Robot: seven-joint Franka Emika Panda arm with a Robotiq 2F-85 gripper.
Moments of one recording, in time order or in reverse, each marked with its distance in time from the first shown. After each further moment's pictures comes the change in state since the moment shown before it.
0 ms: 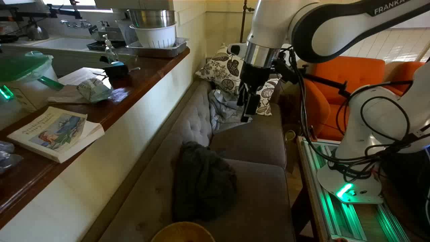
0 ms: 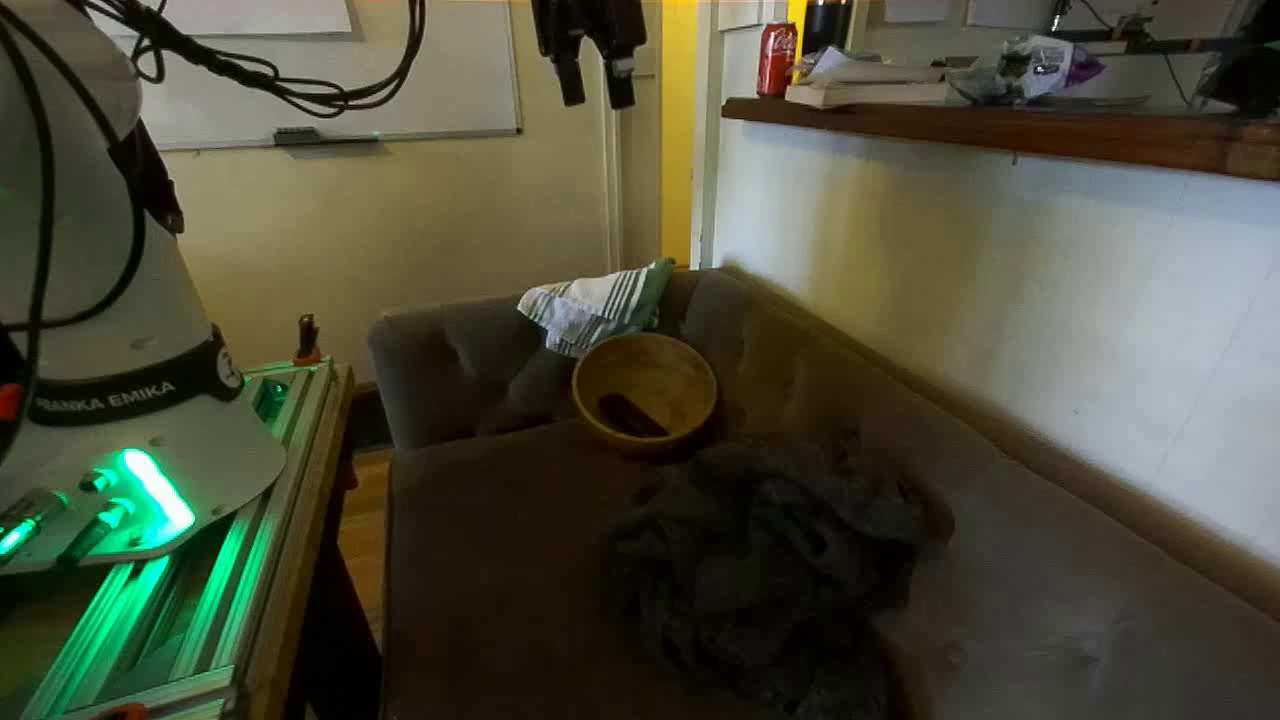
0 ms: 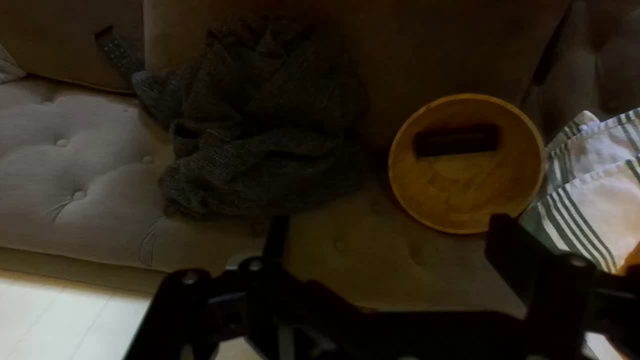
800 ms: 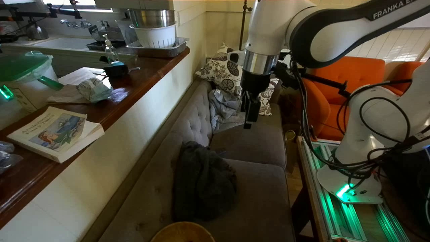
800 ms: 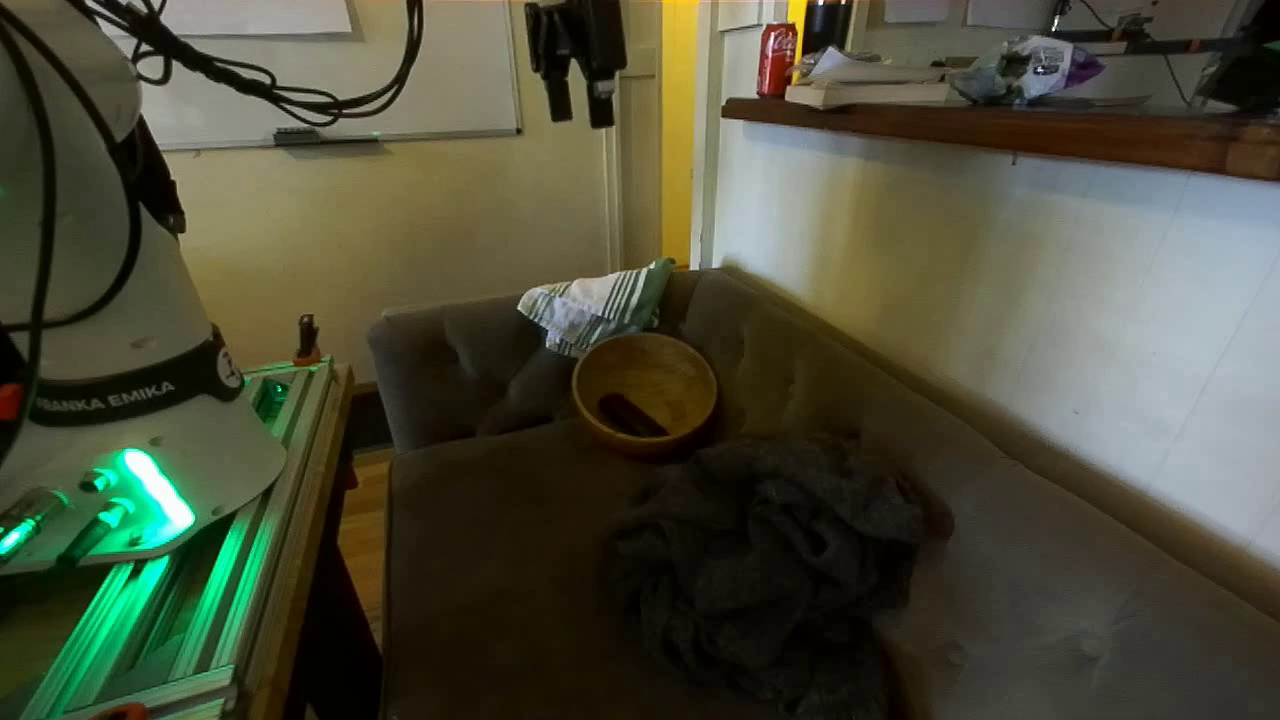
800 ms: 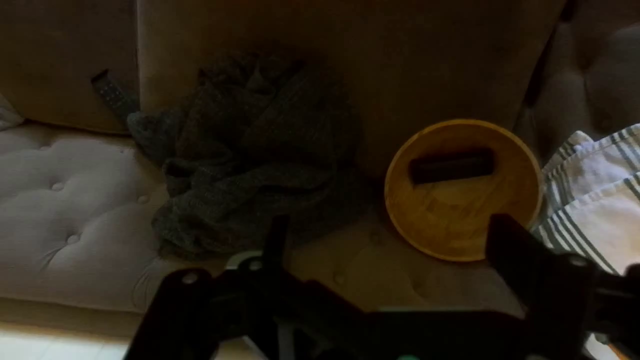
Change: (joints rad) arm 0.002 0.031 0.034 0.007 0.009 -0.057 0.076
